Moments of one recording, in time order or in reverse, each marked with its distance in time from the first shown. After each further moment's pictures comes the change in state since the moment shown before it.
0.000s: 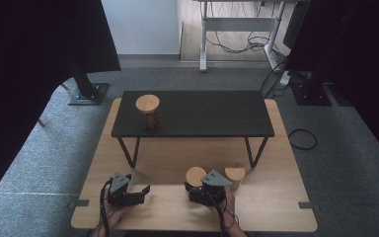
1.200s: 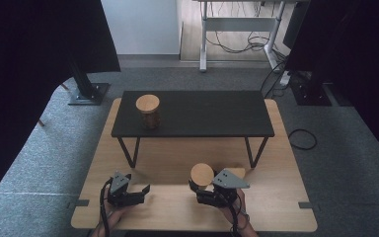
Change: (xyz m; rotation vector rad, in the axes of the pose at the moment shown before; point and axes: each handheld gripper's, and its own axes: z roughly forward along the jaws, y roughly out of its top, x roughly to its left) left arm 0.000 0.000 0.000 0.001 0.003 0.008; right arm -0.004 0.033 -0.052 -0.133 0.100 -0.072
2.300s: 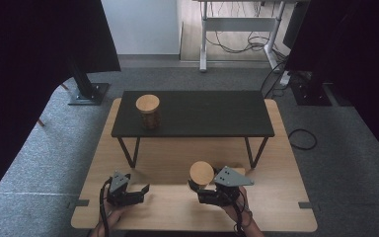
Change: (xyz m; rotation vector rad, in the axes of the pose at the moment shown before) left arm 0.003 0.000 0.000 0.001 0.008 -0.009; right arm 0.000 0.020 -0.010 -0.026 0.069 -0.027
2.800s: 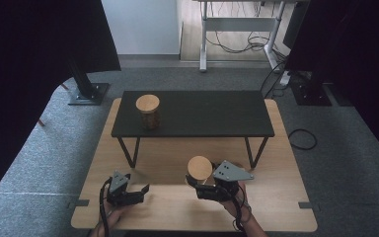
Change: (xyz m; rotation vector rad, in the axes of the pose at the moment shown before) left arm 0.001 0.000 0.000 0.000 -0.004 -0.005; right arm 0.000 0.021 0.003 -0.017 0.019 -0.004
